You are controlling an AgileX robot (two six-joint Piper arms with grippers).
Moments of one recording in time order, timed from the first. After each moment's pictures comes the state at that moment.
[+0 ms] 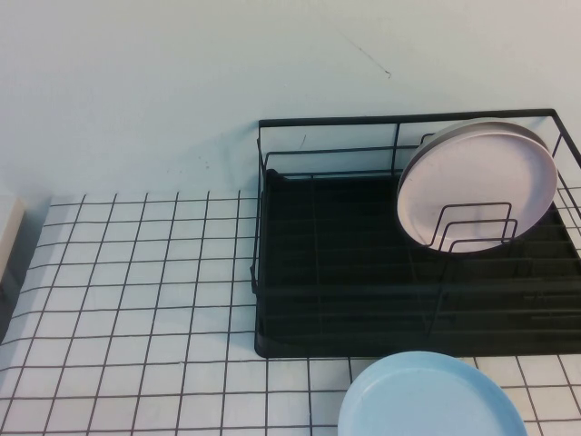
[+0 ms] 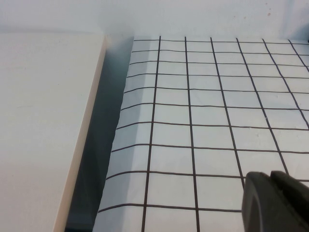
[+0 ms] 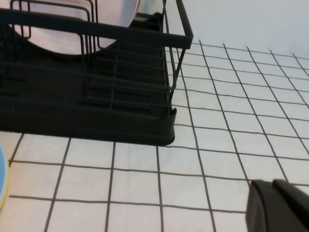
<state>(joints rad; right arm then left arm) -0.07 -0.01 0.02 -0.02 0.41 -0.16 0.08 -0.01 0.02 -0.11 0.37 0.01</state>
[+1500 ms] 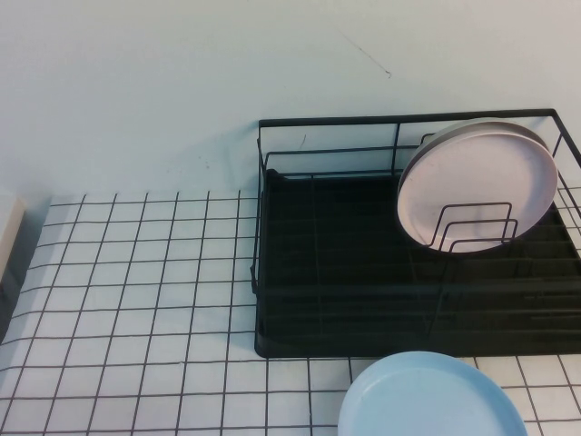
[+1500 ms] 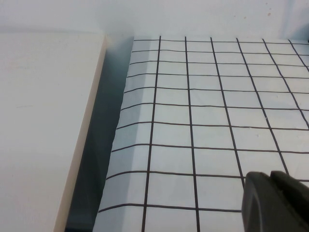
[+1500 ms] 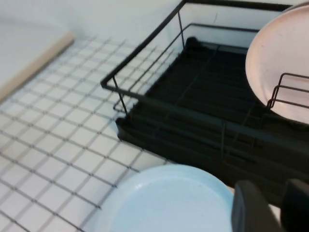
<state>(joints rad) -0.07 0.49 -0.54 0.87 0.86 -0.78 0.08 -0.01 0.02 -0.11 0.37 0.01</state>
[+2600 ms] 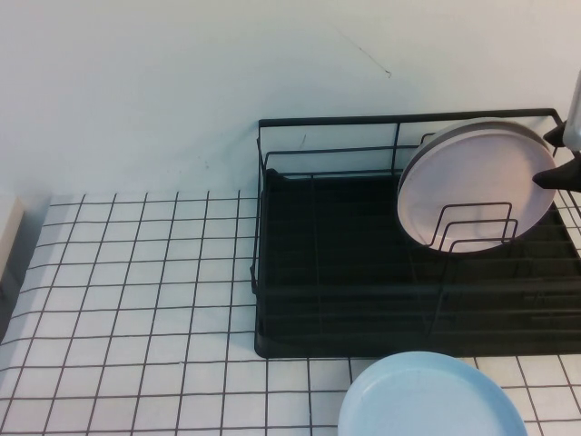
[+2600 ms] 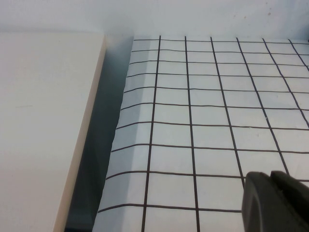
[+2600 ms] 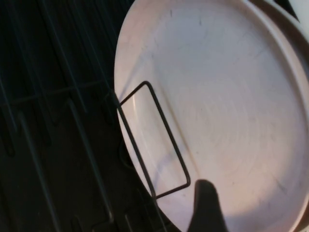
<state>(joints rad) -0.07 1.76 -1.38 0.80 0.80 -1.82 0.08 -0.01 0.02 -0.11 0.37 0.01</state>
